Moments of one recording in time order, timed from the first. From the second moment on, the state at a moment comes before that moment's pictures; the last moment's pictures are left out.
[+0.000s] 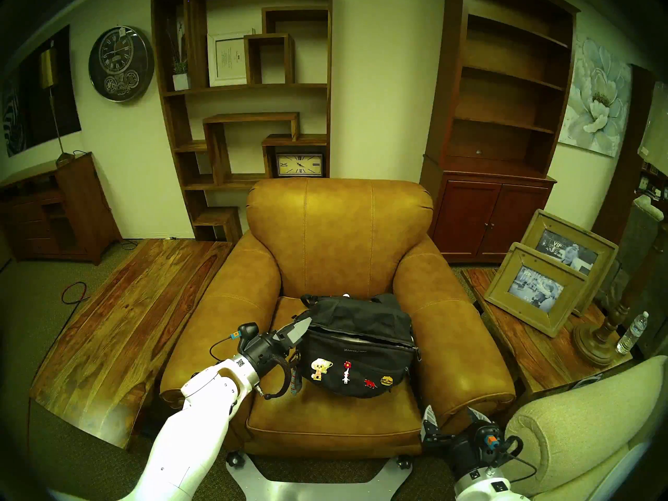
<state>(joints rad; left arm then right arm) 1.62 -1.54 -1.52 -1.36 -0.70 0.24 -0.65 -2.57 -0.72 1.38 -2.22 0.58 -0.25 -0.68</state>
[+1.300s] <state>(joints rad) 1.67 -1.43 -1.45 -1.58 -0.48 0.37 -0.47 -2.57 -0.72 1.38 -2.22 0.58 -0.25 -0.68</state>
